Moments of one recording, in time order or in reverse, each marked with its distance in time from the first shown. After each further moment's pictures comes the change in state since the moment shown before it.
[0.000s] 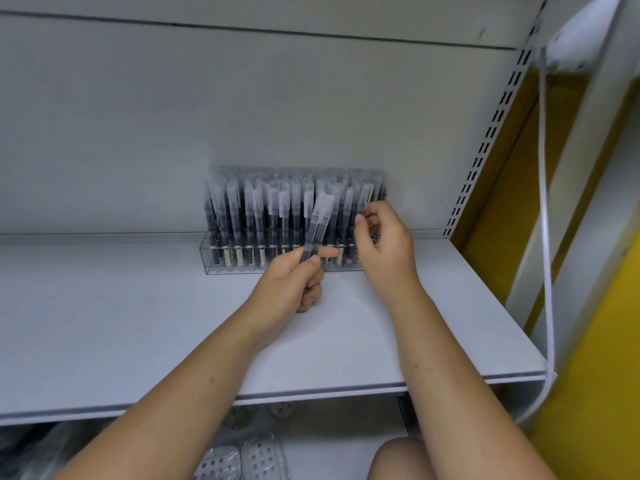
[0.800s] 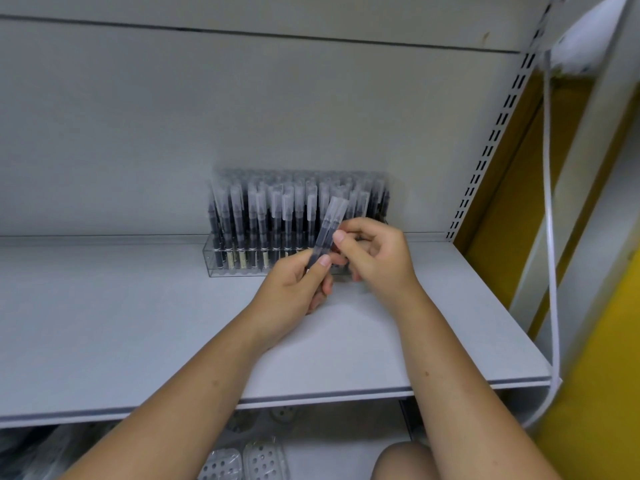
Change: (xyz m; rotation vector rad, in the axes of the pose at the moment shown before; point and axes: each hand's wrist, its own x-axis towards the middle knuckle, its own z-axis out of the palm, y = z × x) left_hand -0.001 0.000 0.000 0.113 -0.056 0.129; right_hand -0.013 -0.036 -0.009 0.466 -0.251 0.140
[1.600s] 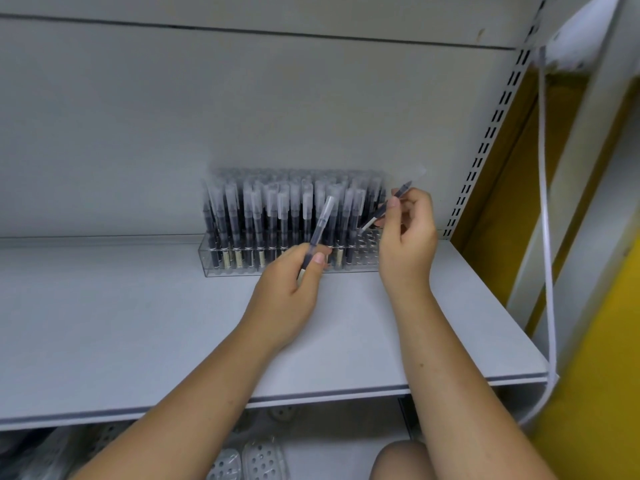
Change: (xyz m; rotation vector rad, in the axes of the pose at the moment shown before) left_hand -0.002 -0.011 0.000 0.465 0.229 0.150; right_hand 0.019 0.023 -0.017 -0.297 0.570 -0.220
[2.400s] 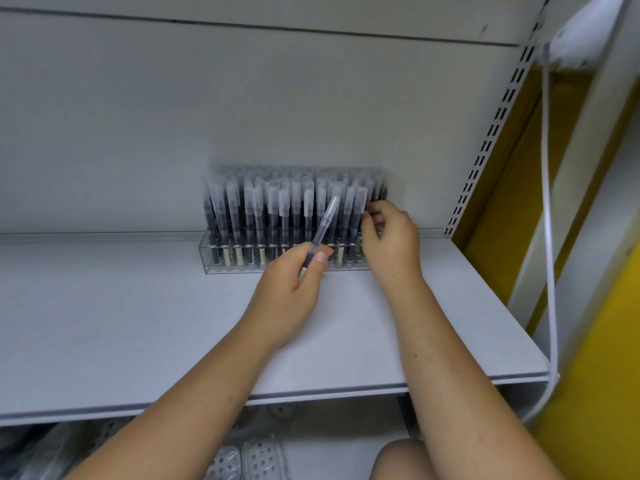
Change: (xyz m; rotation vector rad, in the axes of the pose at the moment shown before) left_hand -0.001 0.005 0.000 0.016 -0.010 -0.043; right_hand 0.006 0.023 0.013 -0.318 -0.254 0.009
